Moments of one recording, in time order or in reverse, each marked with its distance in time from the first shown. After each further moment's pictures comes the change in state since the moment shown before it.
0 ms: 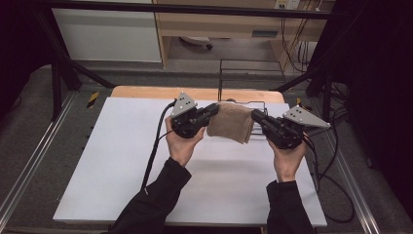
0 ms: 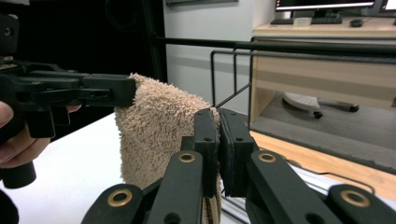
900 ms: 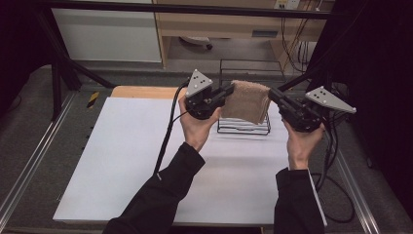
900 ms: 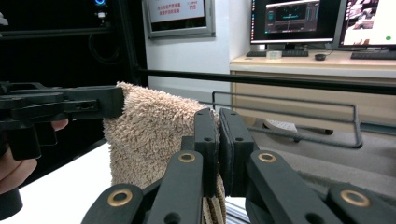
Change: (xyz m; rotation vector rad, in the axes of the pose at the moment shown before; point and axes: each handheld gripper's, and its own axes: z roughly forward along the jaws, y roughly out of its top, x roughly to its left) left arm -0.015 0.052 0.028 -0.086 -0.002 0.021; right arm -0.027 0.044 -0.011 -0.113 -0.071 0.003
